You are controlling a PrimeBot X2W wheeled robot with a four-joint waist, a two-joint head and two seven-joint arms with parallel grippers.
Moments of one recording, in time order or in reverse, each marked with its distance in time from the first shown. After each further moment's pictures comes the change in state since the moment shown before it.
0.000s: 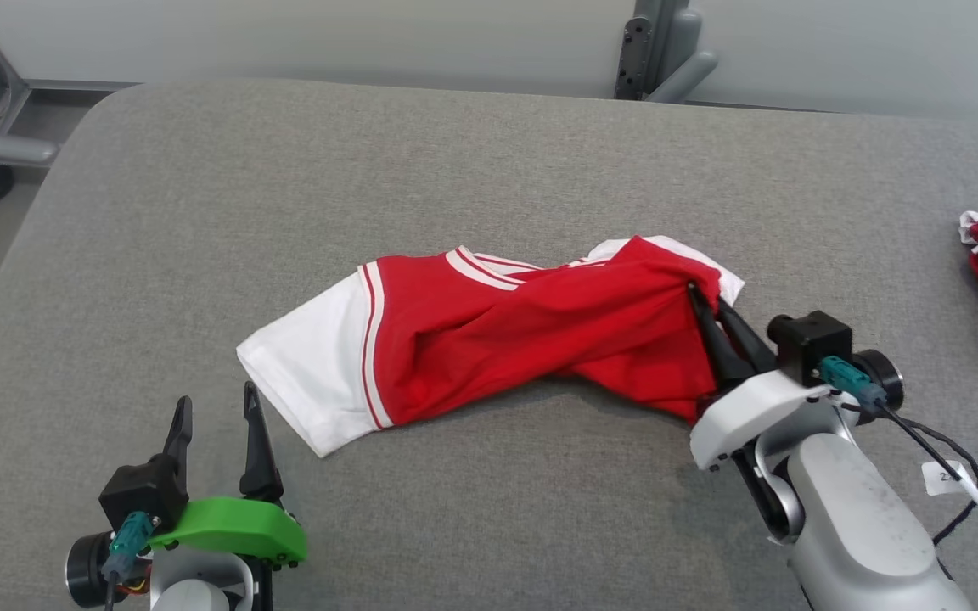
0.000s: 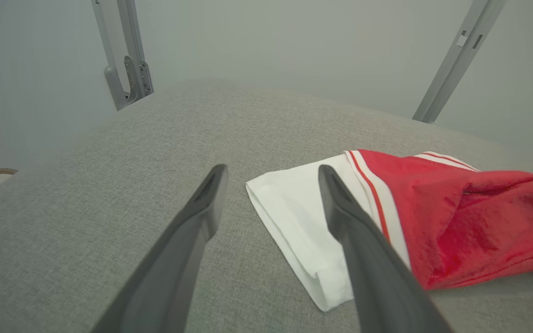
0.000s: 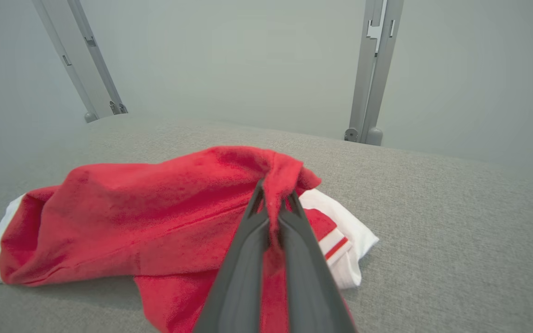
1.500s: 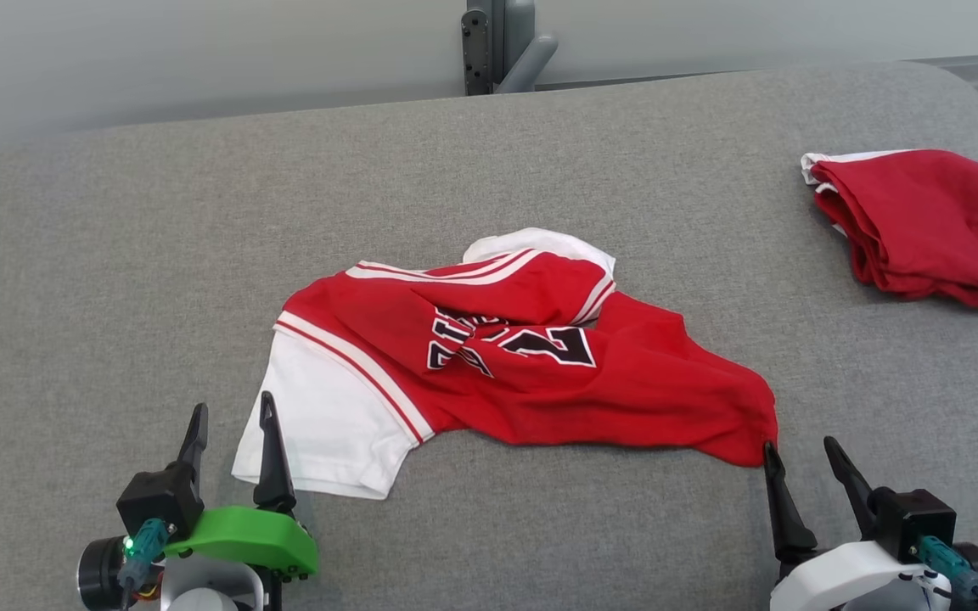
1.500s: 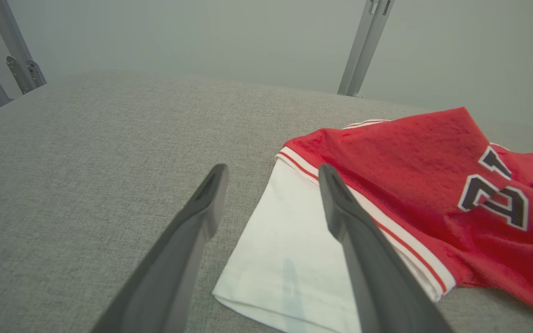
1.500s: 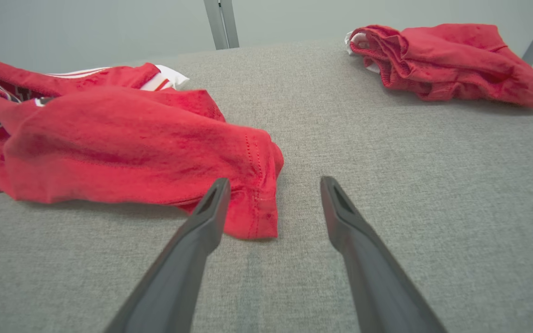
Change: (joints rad) left arm 0.016 -0.001 -0.023 -0.003 0.018 -0.010 0.000; right arm 0.442 0.029 -0.215 -0.253 -0.032 0.000 0.000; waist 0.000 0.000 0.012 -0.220
